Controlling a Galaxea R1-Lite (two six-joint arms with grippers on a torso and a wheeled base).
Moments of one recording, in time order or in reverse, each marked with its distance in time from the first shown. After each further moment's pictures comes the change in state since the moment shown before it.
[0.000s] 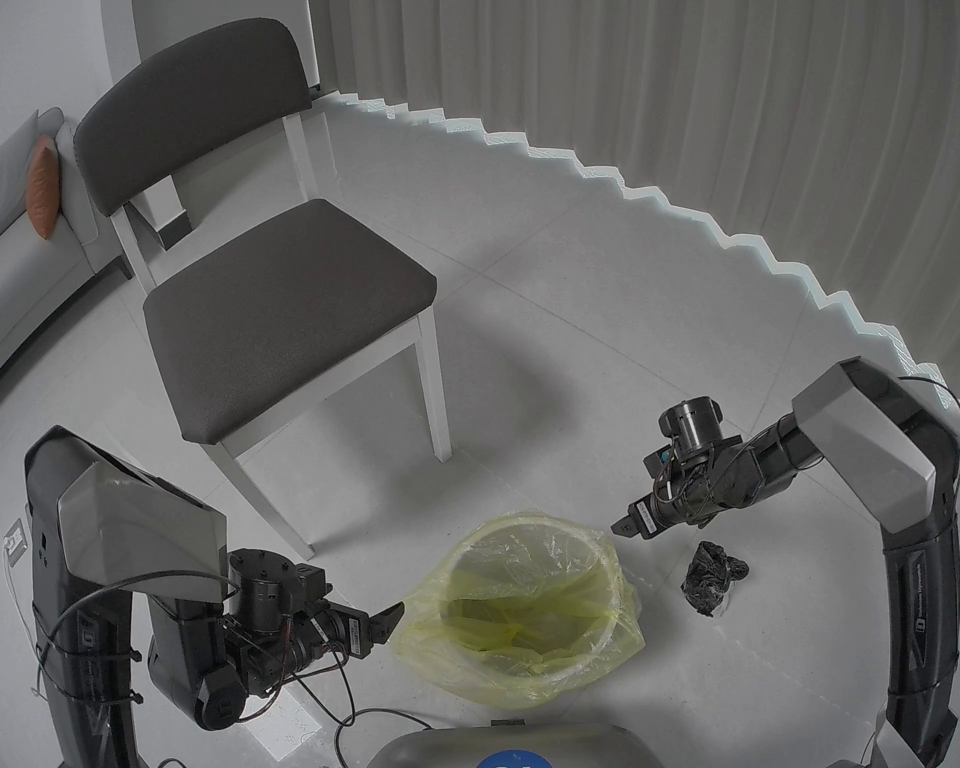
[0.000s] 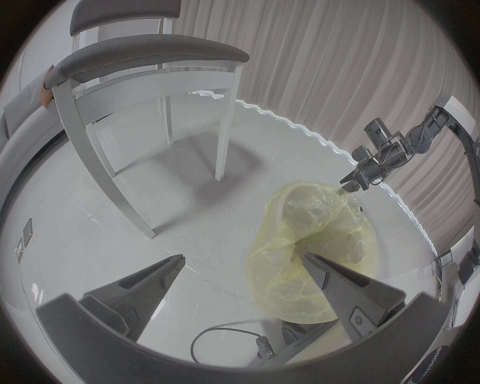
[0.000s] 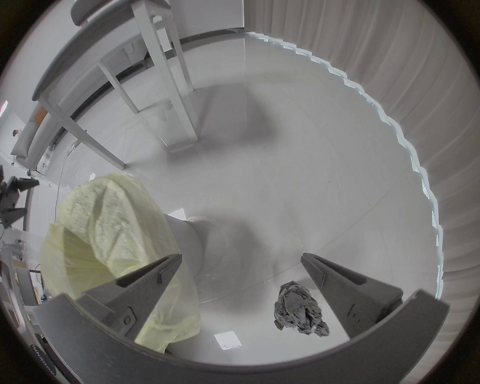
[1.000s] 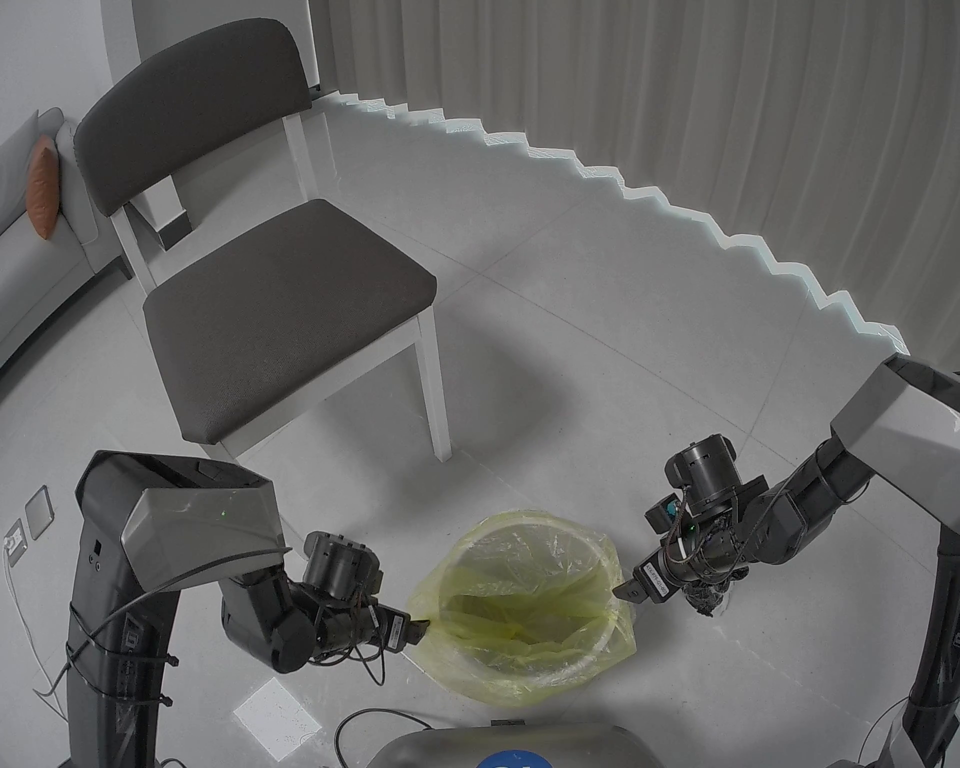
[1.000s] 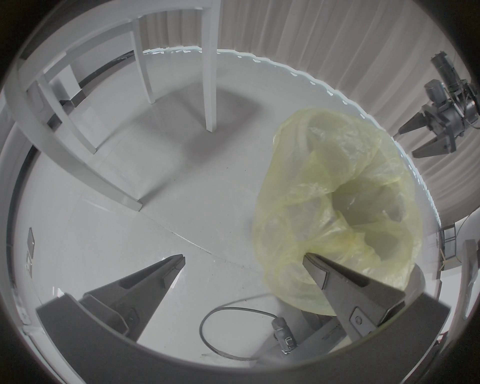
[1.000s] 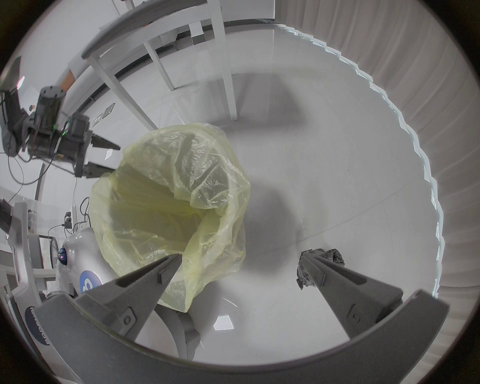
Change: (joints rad) left arm -0.007 0.148 -0.461 0.616 0.006 0.102; right arm 0.125 -0.250 0.437 -0.106 -0.007 -0.017
